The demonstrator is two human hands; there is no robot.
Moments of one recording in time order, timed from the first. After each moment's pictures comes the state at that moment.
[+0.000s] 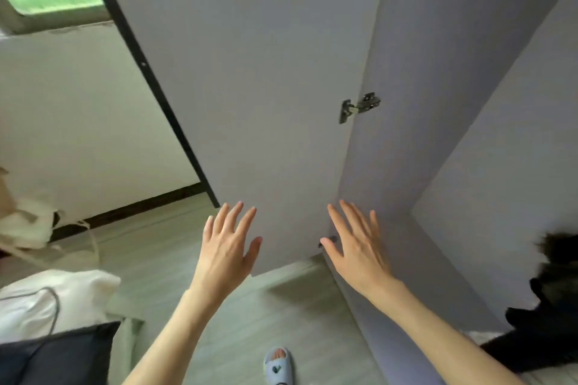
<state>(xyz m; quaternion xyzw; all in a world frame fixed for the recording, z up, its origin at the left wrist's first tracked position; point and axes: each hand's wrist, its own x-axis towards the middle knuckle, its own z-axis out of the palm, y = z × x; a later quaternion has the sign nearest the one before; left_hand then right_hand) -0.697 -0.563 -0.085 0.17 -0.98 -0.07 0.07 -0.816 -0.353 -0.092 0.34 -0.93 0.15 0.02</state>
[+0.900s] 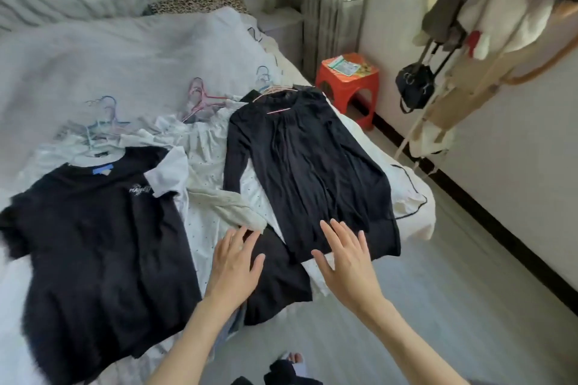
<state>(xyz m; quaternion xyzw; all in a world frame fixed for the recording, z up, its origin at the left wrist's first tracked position) -0.117 -0.578 -0.153 0.81 -0.56 -0.12 0.11 -0.316 -0.662 -0.134 0.85 -0.47 0.13 -0.18</state>
